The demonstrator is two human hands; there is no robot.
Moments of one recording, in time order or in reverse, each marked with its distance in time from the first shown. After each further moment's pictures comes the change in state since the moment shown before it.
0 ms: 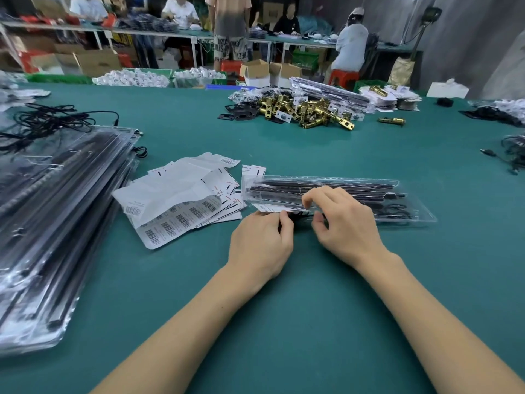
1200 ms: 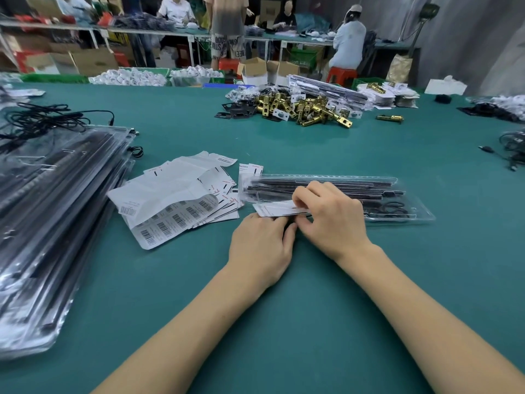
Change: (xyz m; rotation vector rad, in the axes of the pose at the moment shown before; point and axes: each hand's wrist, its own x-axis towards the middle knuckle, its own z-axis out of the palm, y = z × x) left_hand -0.002 -0.003 0.000 0.240 -0.090 0.188; right_hand 0.012 -0.015 0.008 -0.150 0.017 0.012
